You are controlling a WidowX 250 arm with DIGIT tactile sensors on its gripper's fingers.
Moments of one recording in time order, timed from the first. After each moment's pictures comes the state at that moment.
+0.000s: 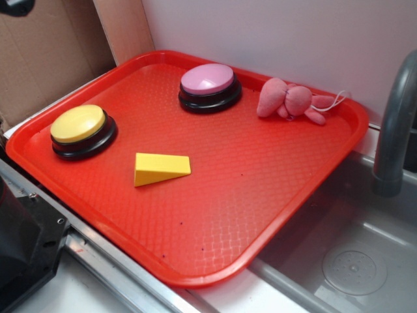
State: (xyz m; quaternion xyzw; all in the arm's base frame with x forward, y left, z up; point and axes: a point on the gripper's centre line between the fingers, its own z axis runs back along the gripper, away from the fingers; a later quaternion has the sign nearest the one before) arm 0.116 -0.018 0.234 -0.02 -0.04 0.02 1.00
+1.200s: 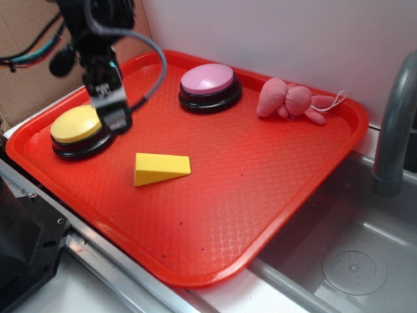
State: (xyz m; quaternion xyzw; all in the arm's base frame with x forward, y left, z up) arm 0.183 -0.041 0.100 0.02 -0.07 -0.28 0.96
